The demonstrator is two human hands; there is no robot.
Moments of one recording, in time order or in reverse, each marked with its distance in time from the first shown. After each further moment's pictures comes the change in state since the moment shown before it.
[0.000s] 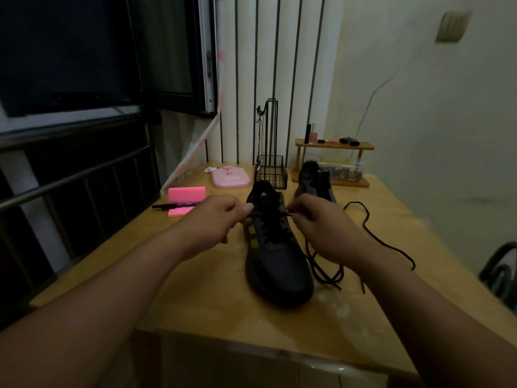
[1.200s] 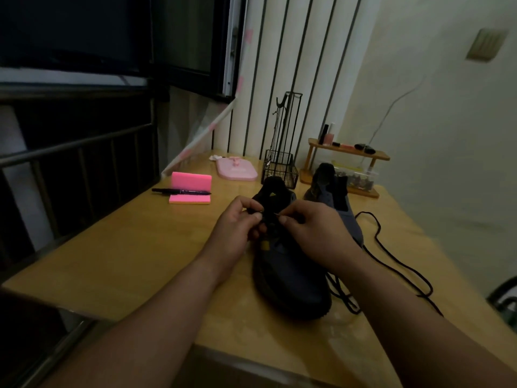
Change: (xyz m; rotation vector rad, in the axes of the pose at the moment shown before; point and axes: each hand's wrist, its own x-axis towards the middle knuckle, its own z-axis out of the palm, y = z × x) left_hand 0.031 -0.060 0.061 -0.751 0.209 0.005; right_hand 0.033 -0.007 0.046 -0.022 0.002 -0.004
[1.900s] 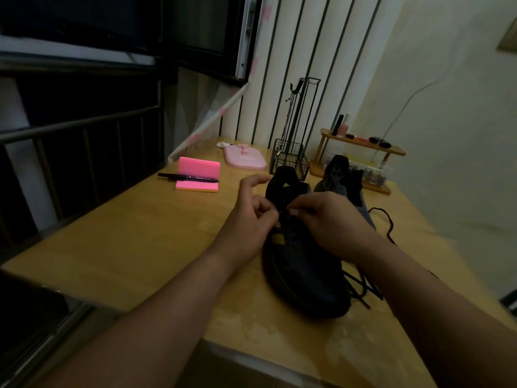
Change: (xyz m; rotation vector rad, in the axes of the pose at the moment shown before) left_hand -0.003 -0.002 -0.004 0.147 -0.059 0.133; right_hand 0.012 -0.005 -0.007 -0.152 -0.179 -0.097
